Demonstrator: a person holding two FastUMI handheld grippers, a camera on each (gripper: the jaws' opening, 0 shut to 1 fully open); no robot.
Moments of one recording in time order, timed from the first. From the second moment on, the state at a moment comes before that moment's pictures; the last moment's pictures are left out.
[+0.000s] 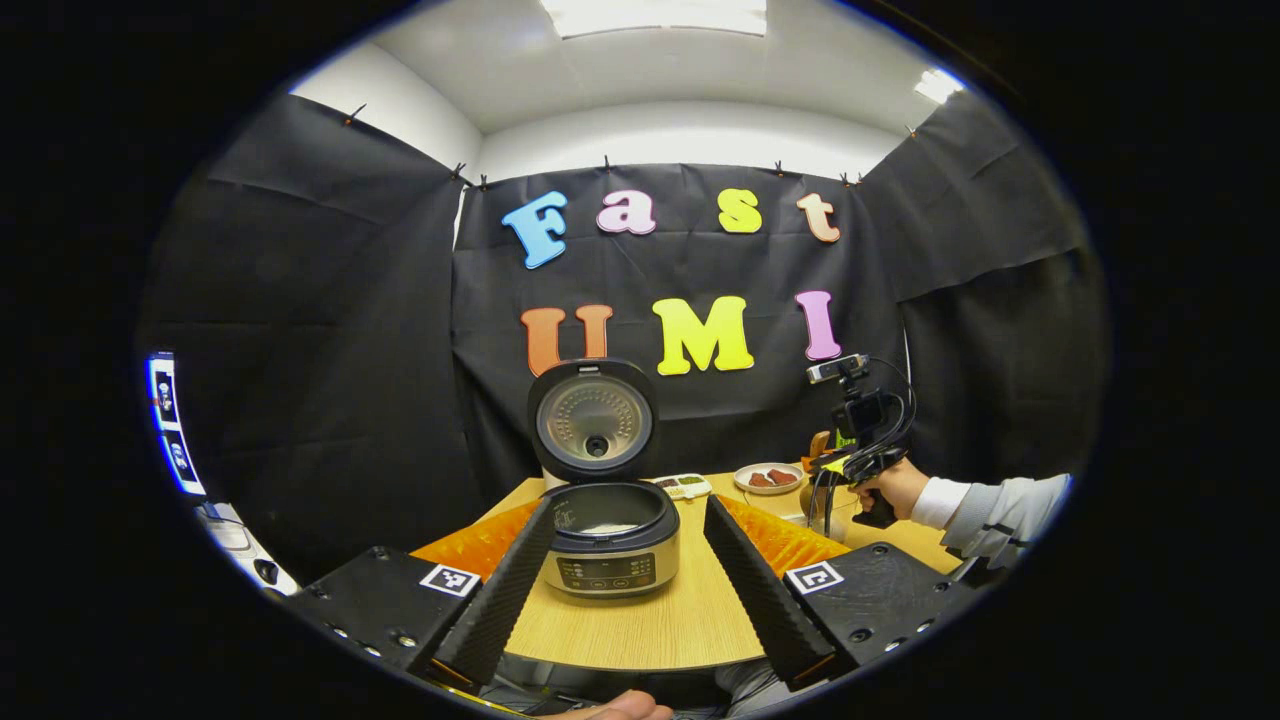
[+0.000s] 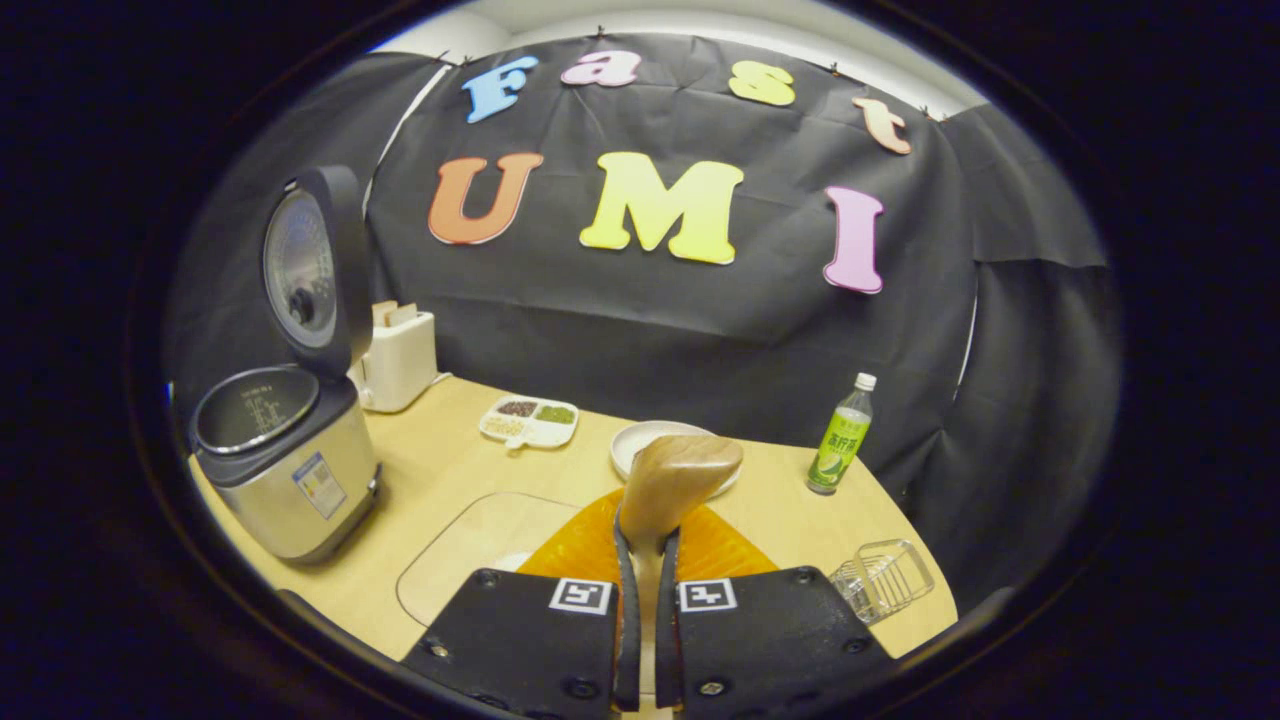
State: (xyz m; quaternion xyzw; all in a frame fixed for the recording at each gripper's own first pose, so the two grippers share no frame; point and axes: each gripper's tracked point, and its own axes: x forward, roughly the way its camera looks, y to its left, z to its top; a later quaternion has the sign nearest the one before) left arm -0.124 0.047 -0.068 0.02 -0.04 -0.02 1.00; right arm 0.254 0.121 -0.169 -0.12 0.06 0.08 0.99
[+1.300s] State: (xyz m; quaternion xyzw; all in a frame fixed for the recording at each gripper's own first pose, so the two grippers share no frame) left arm -0.126 0.071 -0.092 0.00 -0.01 0.00 1.00; right arm 0.259 0.159 -0.203 0.27 0.18 0.16 0.93
